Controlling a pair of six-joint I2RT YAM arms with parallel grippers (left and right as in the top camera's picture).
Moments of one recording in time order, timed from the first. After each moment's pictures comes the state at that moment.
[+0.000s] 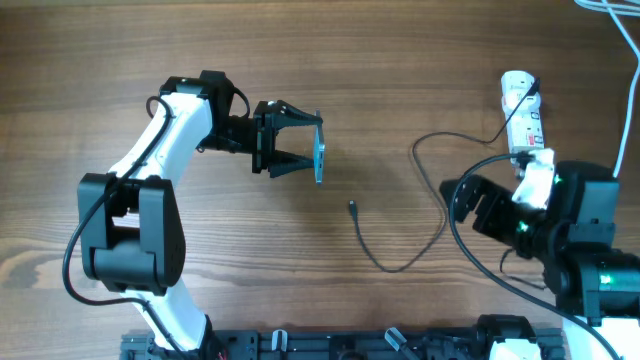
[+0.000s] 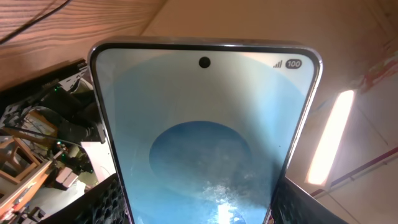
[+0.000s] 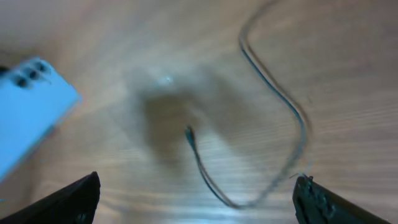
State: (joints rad) left arm -0.12 1.92 1.39 -1.27 1.52 -0.50; right arm -0.04 0.82 0.94 -1.05 -0.41 0.44
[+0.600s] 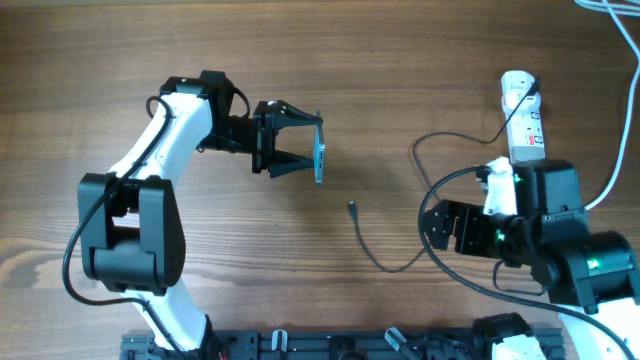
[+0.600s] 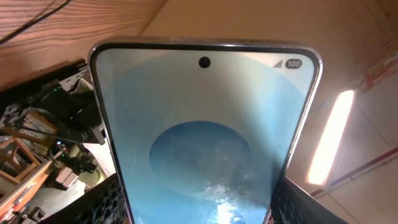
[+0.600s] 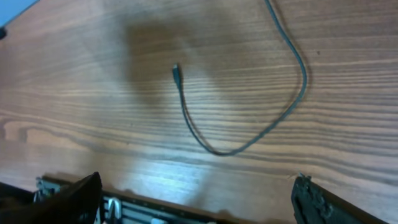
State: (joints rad) left arm -0.12 1.92 1.39 -1.27 1.52 -0.50; right arm 0.19 0.91 1.04 -1.25 -0.31 0.36
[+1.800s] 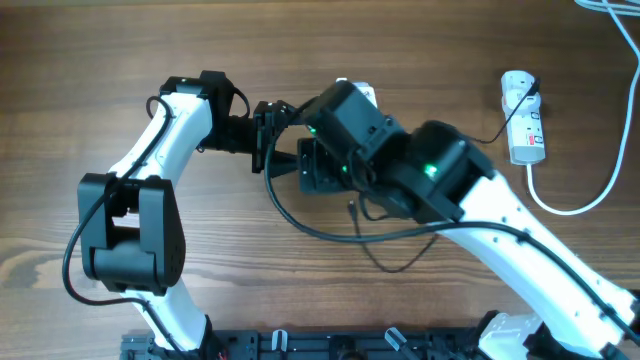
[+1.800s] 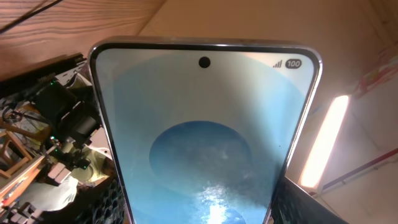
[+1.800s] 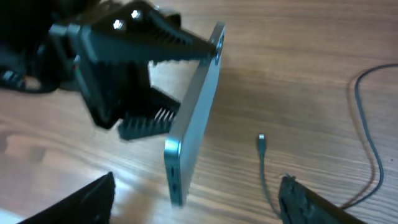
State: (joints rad) left arm -0.12 1.92 1.39 -1.27 1.52 -0.54; right arm 0.87 1.60 1.84 -1.28 0.16 0.73
